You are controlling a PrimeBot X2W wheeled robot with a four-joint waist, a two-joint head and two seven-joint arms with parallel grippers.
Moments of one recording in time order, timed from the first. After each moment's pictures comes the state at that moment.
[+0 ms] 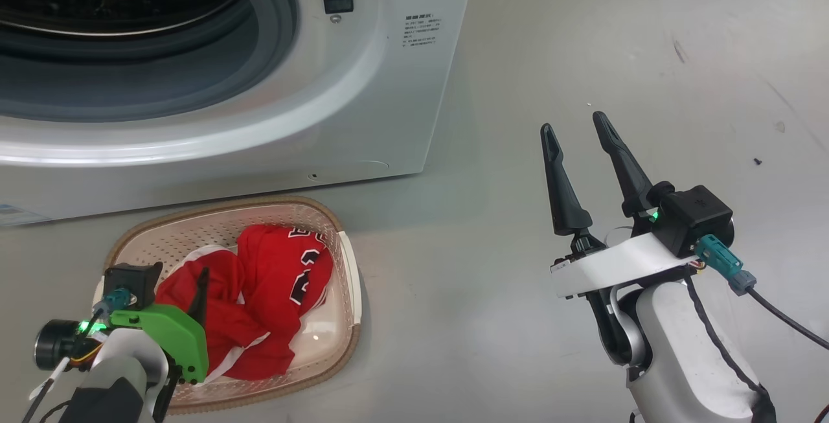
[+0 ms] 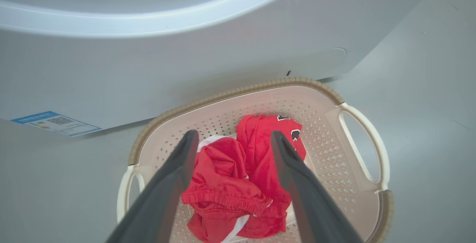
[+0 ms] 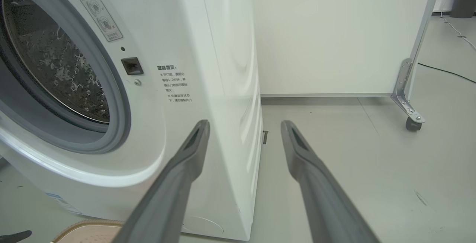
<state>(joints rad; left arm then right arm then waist) -0.48 0.16 -0.24 0.99 -0.26 -0.13 -0.22 -0.28 -0.05 0.34 0.12 0.35 0.00 -0.25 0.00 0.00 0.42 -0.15</state>
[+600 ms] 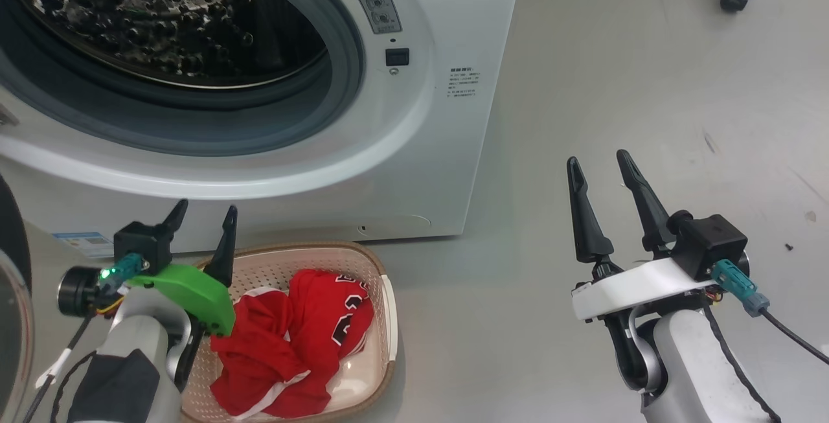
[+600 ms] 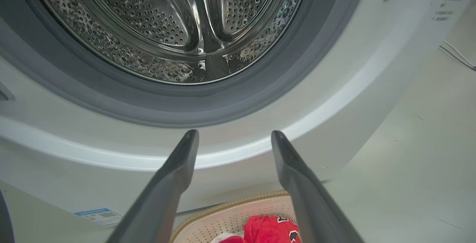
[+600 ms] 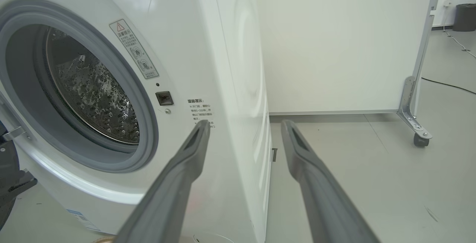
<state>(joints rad) -0.47 0.13 -0.23 0.78 -0.28 -0.13 -0.25 -0.21 -0.05 0.27 0.16 0.36 0.03 -0.25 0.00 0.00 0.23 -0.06</state>
